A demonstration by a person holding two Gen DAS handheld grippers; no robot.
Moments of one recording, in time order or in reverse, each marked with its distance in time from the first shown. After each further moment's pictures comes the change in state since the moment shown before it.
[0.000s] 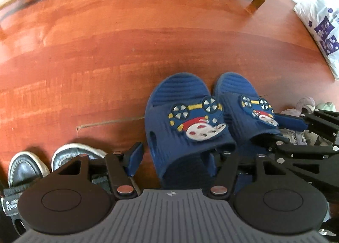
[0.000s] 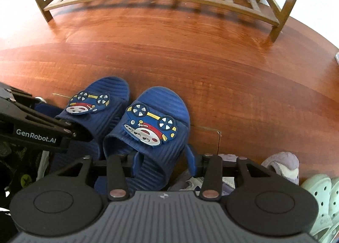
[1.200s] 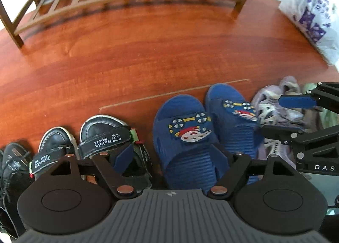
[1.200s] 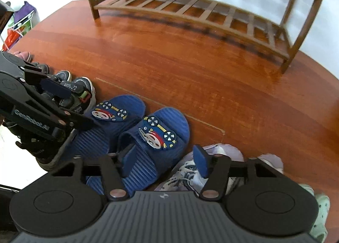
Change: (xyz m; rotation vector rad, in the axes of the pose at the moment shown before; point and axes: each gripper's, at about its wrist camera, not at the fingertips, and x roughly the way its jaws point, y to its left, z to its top) left arm -0.061 -0.026 -0.054 0.092 -0.111 0.092; right arm -0.071 0.010 -0.034 -0.239 -0.105 0.112
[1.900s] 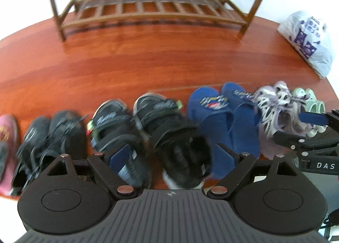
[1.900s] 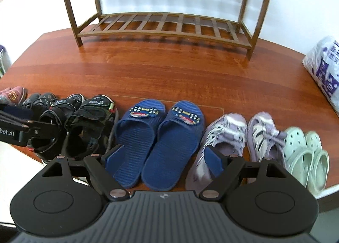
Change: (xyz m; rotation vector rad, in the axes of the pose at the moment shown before) left arm -0.104 0.049 -0.062 -0.013 -0.133 -0.026; right arm -0.072 0.083 -0.034 0.218 -0.105 -0.153
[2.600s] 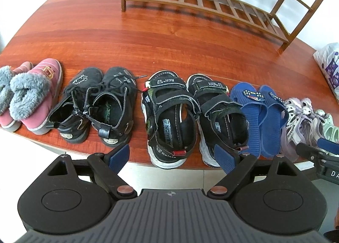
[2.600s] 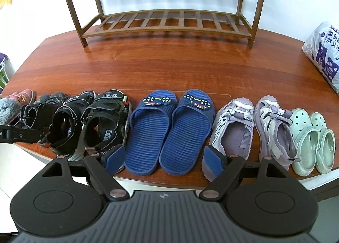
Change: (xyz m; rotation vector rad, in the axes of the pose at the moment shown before) left arm -0.056 0.057 -0.066 -0.286 0.018 0.154; right arm -0.024 0.036 -0.024 0.096 0.000 -0.005
